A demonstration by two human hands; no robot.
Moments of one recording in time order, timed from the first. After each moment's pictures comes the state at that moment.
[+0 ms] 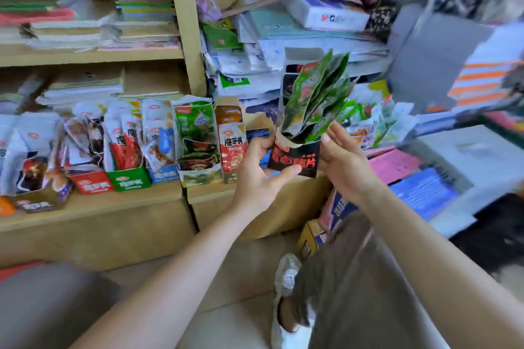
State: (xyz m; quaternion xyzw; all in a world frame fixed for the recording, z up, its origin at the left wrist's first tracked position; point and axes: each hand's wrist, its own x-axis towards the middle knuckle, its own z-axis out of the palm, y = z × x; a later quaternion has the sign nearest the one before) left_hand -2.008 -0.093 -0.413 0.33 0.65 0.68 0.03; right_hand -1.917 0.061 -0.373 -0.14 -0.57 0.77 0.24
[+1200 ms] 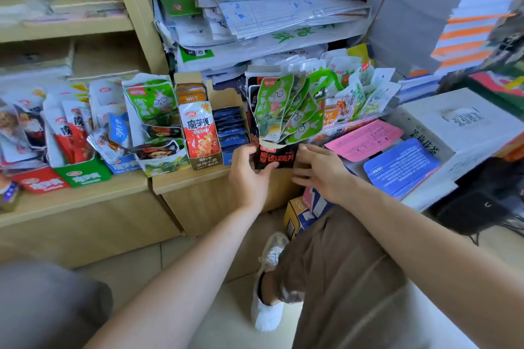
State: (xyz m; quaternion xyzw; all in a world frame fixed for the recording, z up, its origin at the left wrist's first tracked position) left_hand -2.002 -0.021 -0.517 0.25 0.77 0.59 -0.10; right_hand -1.909 0.105 -0.451 -0.38 -0.55 0.73 0.12
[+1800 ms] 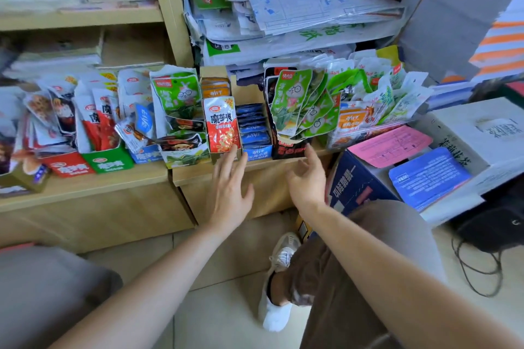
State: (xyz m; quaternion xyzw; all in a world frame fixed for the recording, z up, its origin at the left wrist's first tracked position) left_hand -2.031 -0.114 -0.535 0.37 0.86 0.33 -0.13; right_hand -1.940 0.036 -0.492 -0.38 -0.70 0.56 0.24
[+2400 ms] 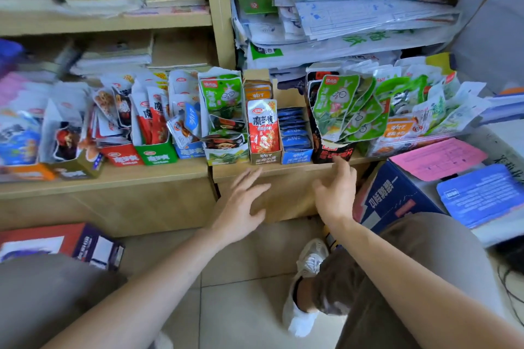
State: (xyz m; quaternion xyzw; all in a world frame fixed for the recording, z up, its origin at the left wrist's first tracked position) left_hand -2.044 -0.185 -0.519 0.42 0.86 0.28 0.04; right_hand -1.945 0.011 -0.493 -0.37 -0.77 0.47 0.24
